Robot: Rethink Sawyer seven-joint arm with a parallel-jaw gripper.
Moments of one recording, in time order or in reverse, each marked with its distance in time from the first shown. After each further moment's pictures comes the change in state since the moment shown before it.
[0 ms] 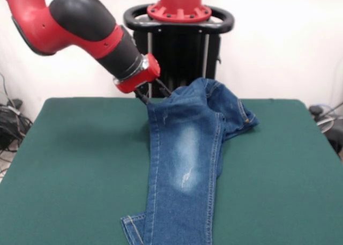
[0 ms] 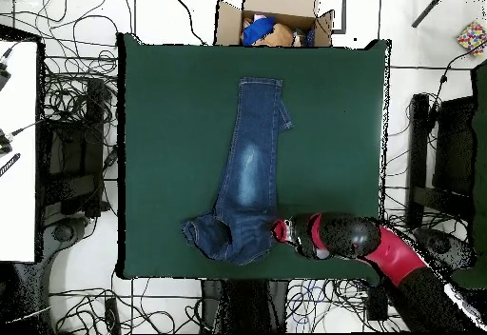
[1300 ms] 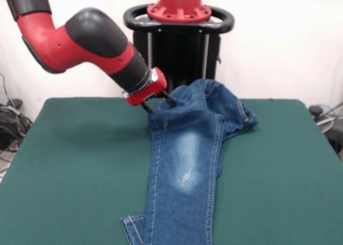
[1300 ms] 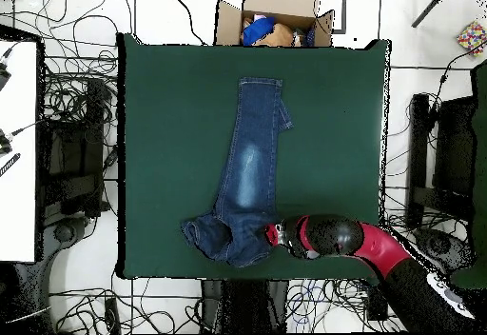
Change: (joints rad) arm 0.004 0.107 0.001 -0.056 -0.162 0.000 0.000
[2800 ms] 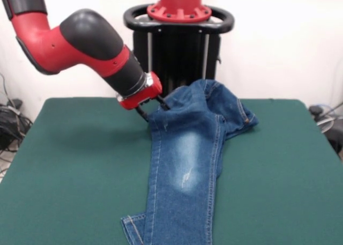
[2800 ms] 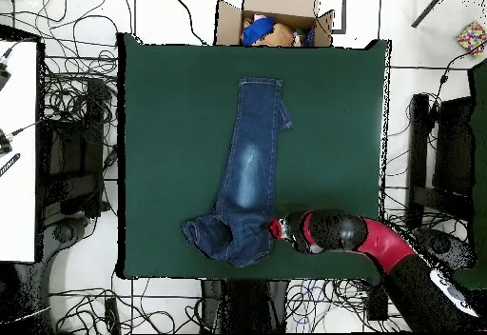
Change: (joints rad) arm 0.009 -0.003 0.000 -0.035 0.000 0.000 0.000
